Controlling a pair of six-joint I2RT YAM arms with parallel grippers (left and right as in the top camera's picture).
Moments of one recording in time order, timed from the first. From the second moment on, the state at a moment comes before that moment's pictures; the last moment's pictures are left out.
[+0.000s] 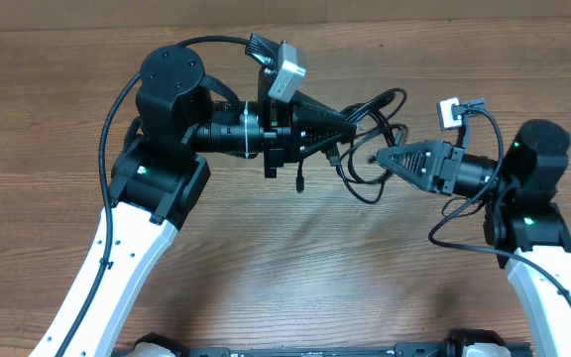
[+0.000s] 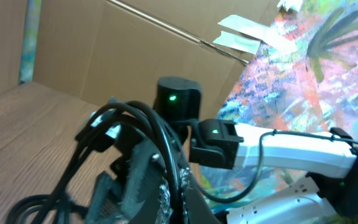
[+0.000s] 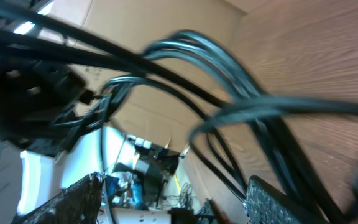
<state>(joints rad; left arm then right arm) -0.40 1.35 1.38 -0.07 1.18 -0.37 -0.05 1.12 0.80 0.05 -1.30 0.84</state>
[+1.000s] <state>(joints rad) -0.60 1.35 1.38 -0.04 0.80 -0.66 0.12 1.19 0.80 0.04 -1.08 0.73</state>
